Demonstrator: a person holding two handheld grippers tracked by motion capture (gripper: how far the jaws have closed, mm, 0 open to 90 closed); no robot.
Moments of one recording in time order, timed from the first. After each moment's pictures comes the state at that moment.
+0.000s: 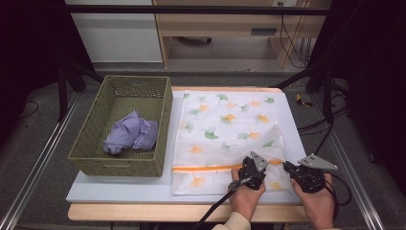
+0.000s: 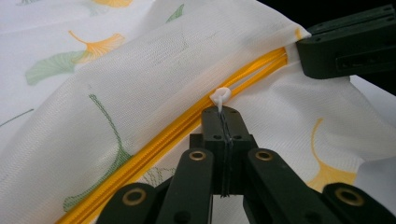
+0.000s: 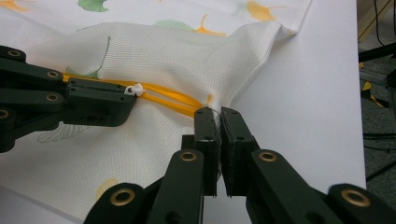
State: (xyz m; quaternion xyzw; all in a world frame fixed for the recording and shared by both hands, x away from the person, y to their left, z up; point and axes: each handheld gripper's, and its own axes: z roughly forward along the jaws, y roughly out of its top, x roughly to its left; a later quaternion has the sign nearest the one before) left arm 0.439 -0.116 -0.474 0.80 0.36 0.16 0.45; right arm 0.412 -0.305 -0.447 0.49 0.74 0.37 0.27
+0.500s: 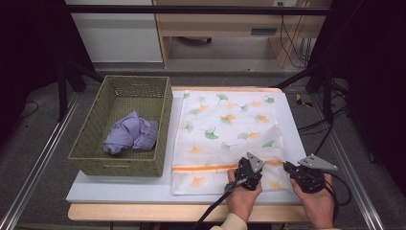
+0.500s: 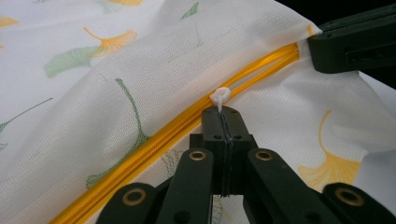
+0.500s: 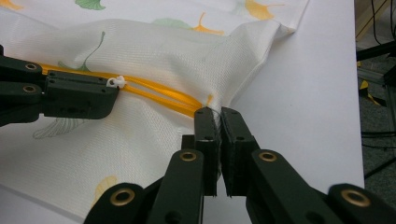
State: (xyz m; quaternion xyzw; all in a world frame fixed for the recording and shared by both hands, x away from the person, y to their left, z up) left arm 0.437 -0.106 -0.476 0.80 0.37 0.16 0.45; right arm 0.411 -0.304 -0.448 0.49 0.74 0.37 0.27
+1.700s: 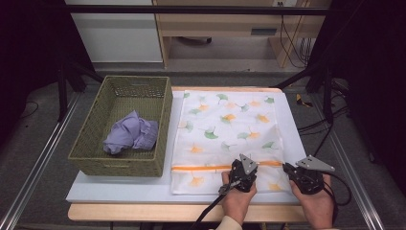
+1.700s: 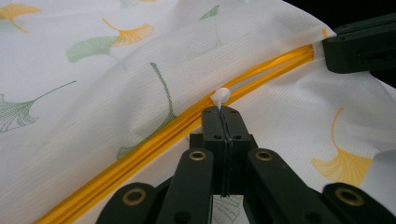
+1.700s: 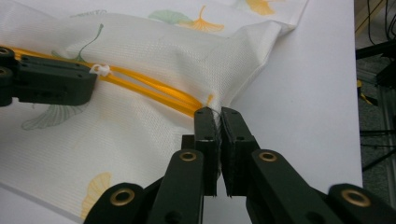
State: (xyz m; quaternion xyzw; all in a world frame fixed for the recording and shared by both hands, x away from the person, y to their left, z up) left arm 0.434 -0.088 -0.479 0.78 0.39 0.16 0.47; right arm 0.408 -0.299 -0.449 0.49 0.75 0.35 0.28
